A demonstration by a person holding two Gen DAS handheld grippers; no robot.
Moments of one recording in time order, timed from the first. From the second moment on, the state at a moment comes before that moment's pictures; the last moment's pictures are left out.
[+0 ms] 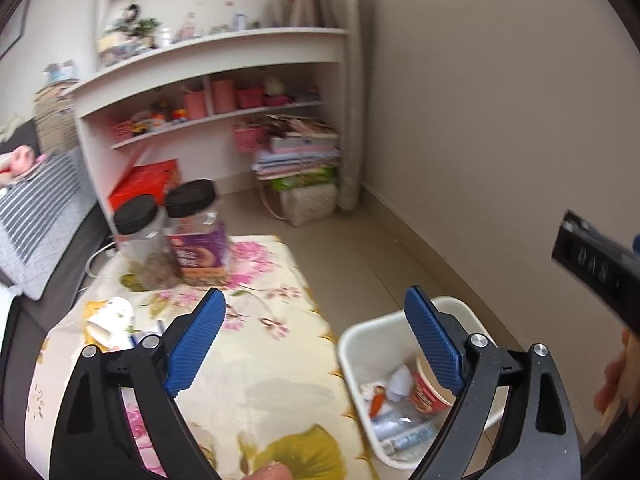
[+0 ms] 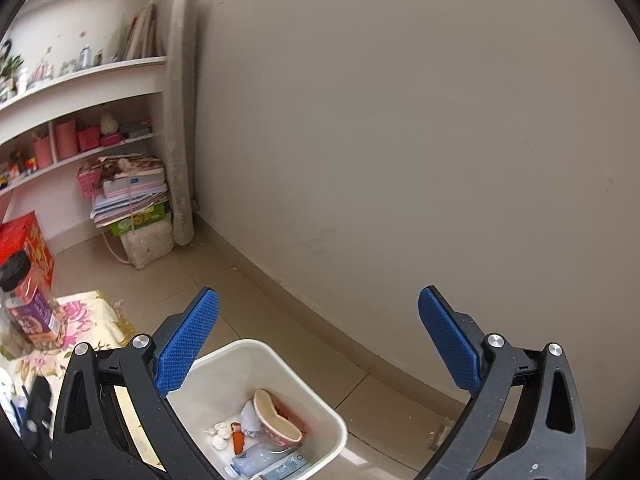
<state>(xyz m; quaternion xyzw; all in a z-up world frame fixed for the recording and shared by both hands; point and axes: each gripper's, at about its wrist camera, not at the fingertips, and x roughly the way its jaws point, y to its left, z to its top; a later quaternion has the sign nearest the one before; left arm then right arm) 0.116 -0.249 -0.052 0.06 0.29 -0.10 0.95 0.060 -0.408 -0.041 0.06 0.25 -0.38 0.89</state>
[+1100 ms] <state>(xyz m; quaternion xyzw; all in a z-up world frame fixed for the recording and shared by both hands) 0.251 -0.017 -0.171 -0.04 0.51 0.03 0.86 0.171 -0.226 -0.108 -0.01 0.39 -0.18 0.91</state>
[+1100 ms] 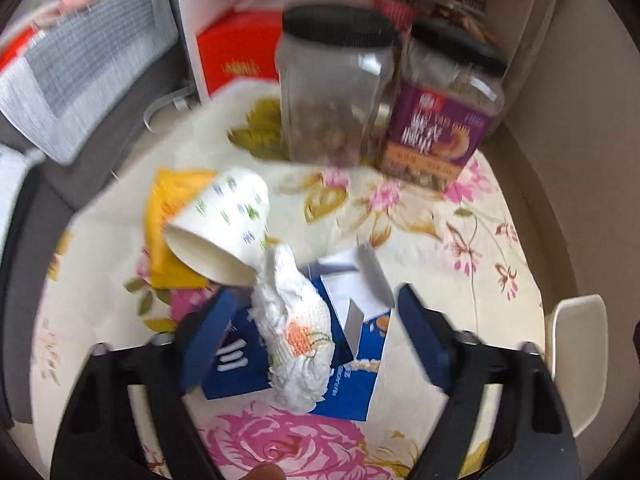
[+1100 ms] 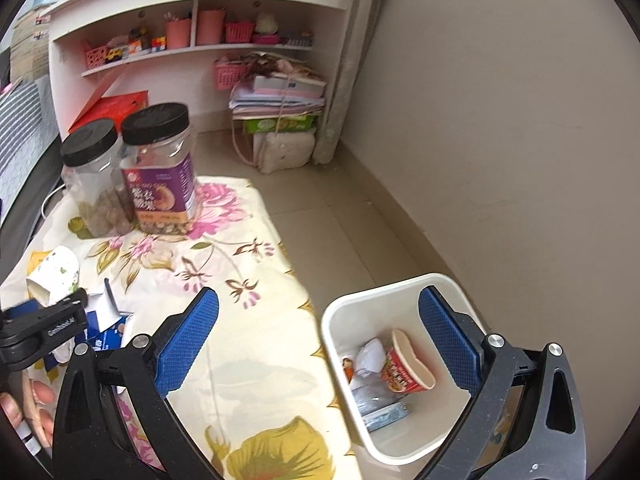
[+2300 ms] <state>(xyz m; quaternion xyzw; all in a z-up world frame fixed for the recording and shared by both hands) 0.107 0.181 -0.033 -0.08 0.38 0.12 0.91 0.235 0.022 -0.192 0.00 0.53 0.02 0.85</state>
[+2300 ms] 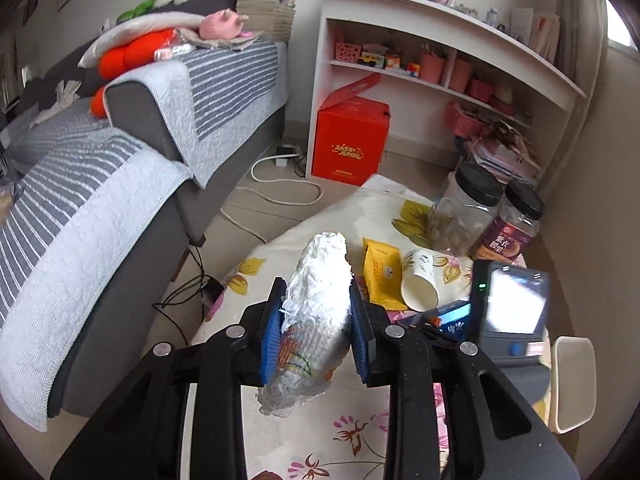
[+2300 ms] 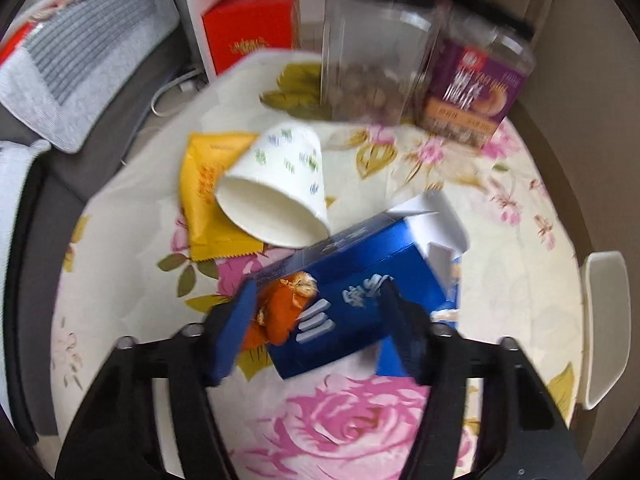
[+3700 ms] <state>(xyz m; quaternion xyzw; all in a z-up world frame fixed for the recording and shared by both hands) 0.100 0.218 -0.057 -0.09 0.42 0.14 0.89 0.196 0.065 -0.221 0.02 0.53 0.16 0.84</state>
